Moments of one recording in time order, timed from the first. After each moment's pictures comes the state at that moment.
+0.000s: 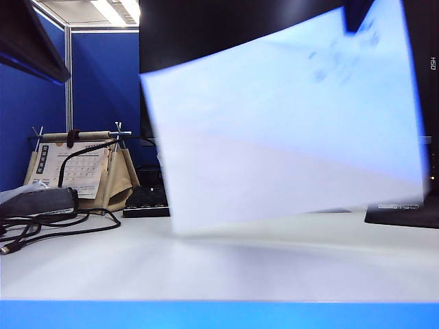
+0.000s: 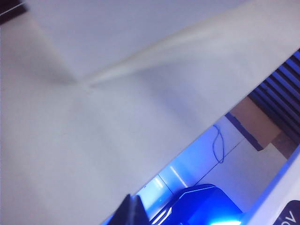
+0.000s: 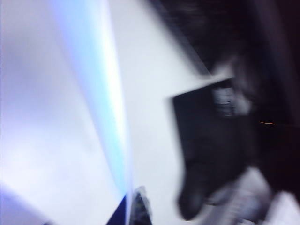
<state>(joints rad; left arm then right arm) -0.72 0.76 0.70 -0.60 0.12 -0.06 0.92 1.32 1.37 -1.16 0.62 -0.20</state>
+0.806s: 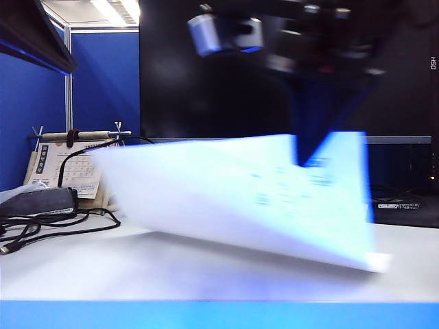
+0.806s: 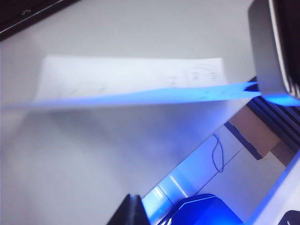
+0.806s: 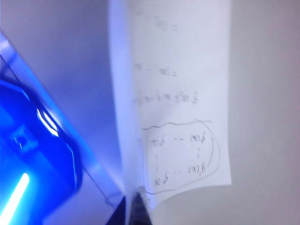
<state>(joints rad) -0.72 0.75 0.70 -0.56 0.12 -0.06 1.01 1.33 0.99 -0.81 0.31 -0.03</state>
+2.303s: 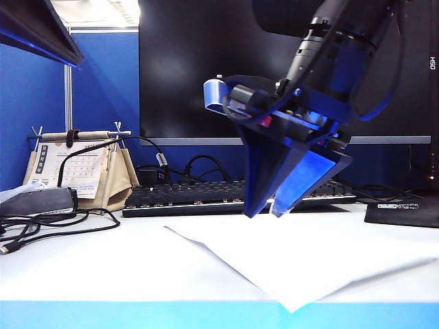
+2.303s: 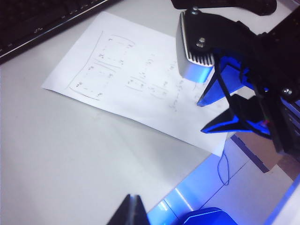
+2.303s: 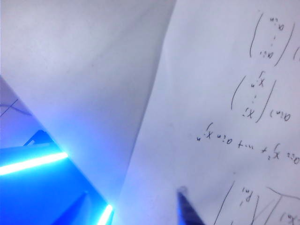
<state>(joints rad) -0.72 0.75 0.70 -0.52 0.09 -0.06 0.75 1.50 0.97 -0.59 -0.13 0.01</state>
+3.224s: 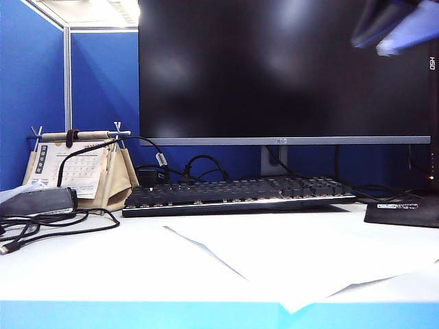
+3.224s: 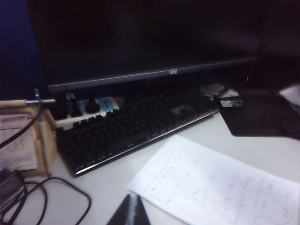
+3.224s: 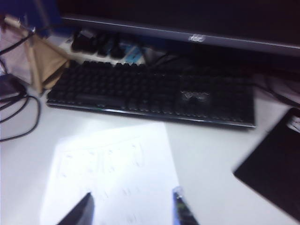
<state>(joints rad) -0.72 0.43 0.51 -0.17 -0.21 -0.02 0.44 0.76 0.63 -0.17 0.05 0.10</state>
